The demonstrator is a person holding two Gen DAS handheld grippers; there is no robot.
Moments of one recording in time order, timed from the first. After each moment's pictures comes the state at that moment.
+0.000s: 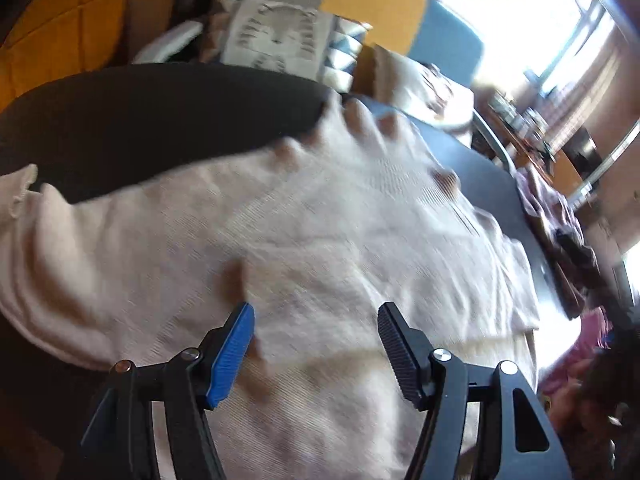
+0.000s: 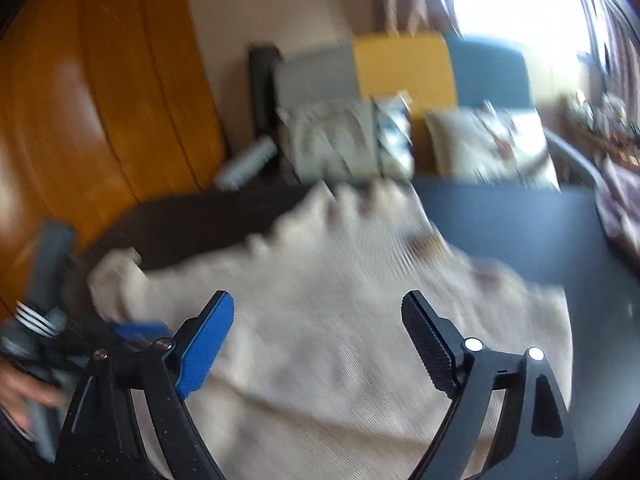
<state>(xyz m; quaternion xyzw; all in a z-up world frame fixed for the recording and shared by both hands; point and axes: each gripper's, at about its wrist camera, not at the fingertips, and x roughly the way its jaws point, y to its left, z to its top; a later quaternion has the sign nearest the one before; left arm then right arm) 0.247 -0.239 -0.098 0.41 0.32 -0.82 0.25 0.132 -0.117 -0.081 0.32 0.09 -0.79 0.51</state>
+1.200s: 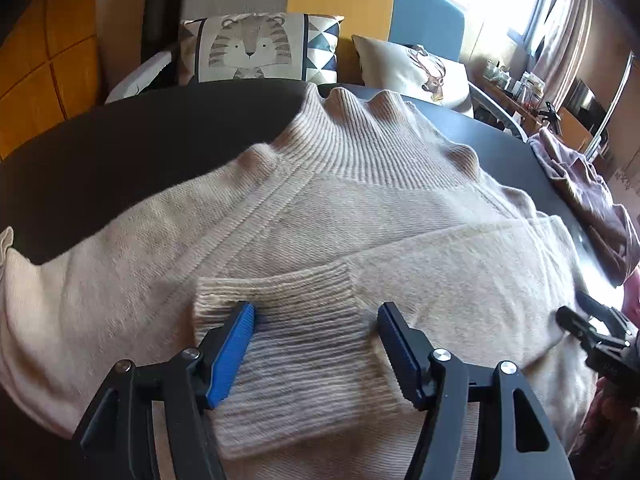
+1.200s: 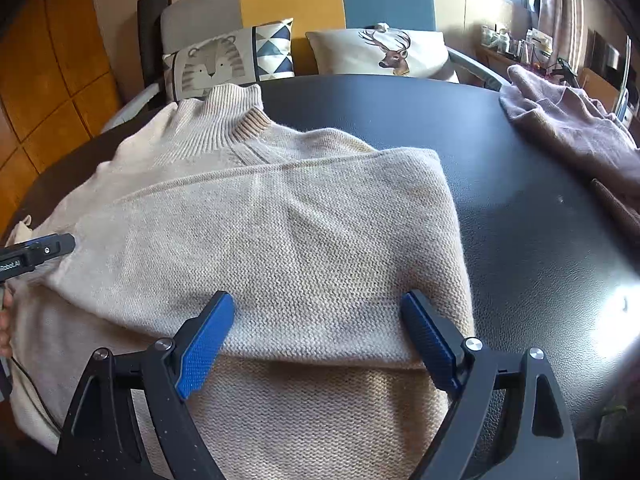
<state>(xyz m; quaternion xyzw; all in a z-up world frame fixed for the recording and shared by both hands) 0.207 -0.257 -0.127 0.42 0.22 -0.84 0.28 0.061 -0.042 -0.149 0.41 0.13 -0.83 0.36</state>
